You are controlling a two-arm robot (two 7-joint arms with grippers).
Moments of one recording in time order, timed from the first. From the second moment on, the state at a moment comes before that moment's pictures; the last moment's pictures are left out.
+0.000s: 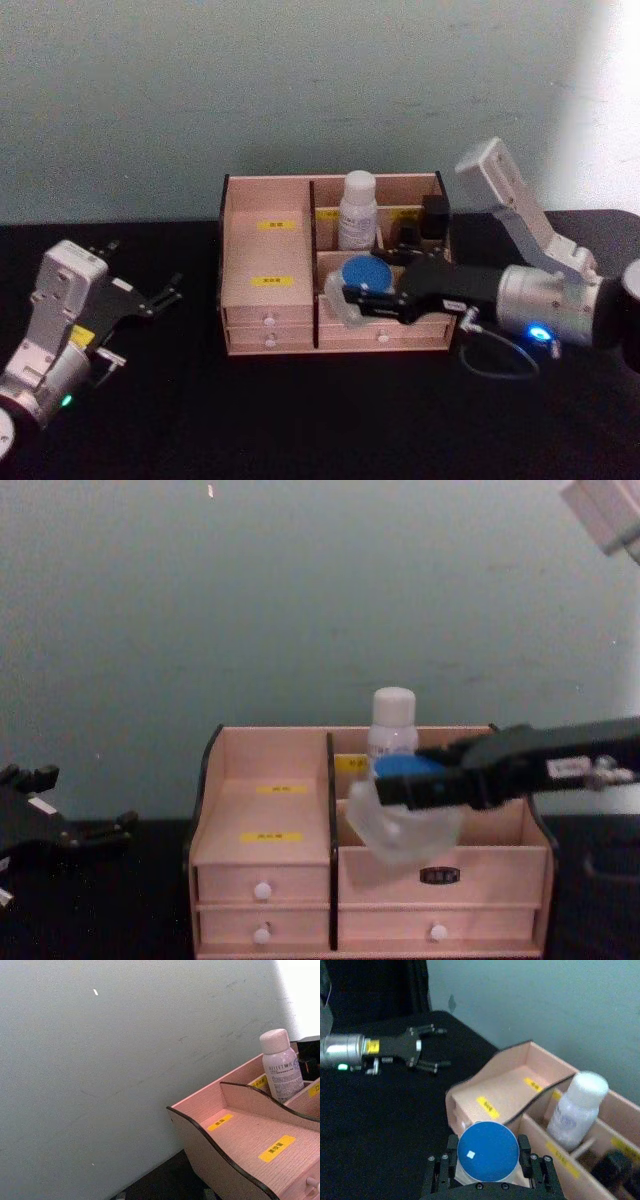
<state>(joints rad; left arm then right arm) -0.20 0.60 0.45 -1.41 -0.25 -0.12 0.03 0.48 0.55 -0.58 -1.54 0.47 0.35 0.57</state>
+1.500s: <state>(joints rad) -0.20 0.60 0.45 -1.41 -0.25 -0.12 0.03 0.82 0.20 -0.68 -0.98 0.41 0.22 0.63</state>
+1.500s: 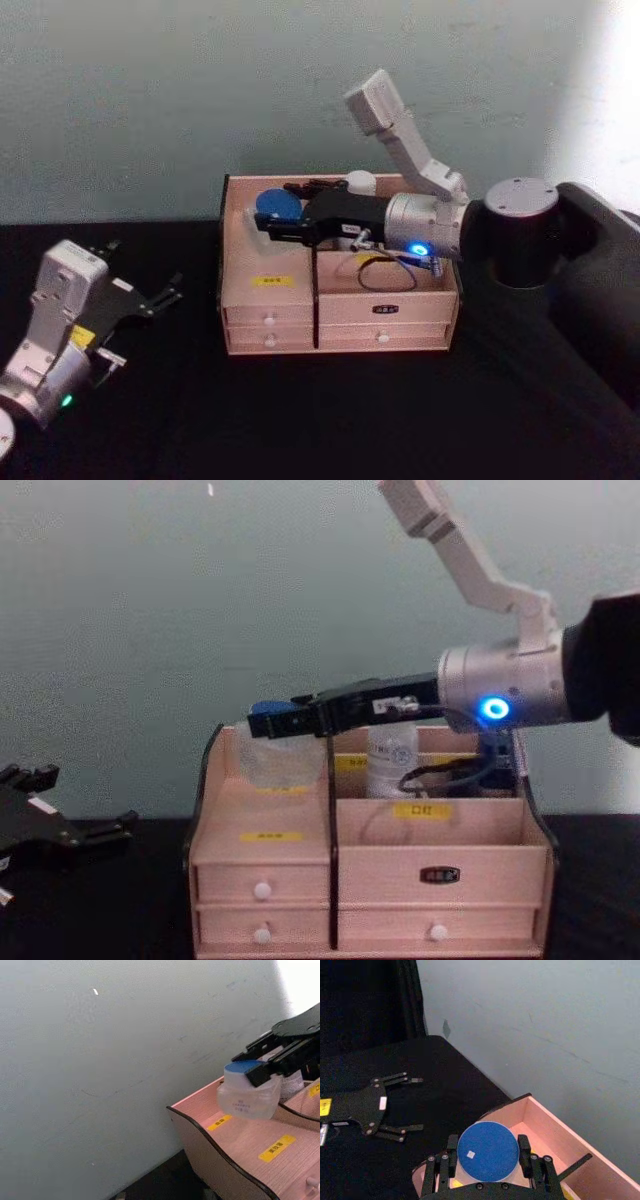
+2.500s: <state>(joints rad) -0.20 0.60 0.45 -1.41 -0.25 -0.12 0.03 0.86 0.11 -0.66 -0.79 0.34 0.18 0.64</state>
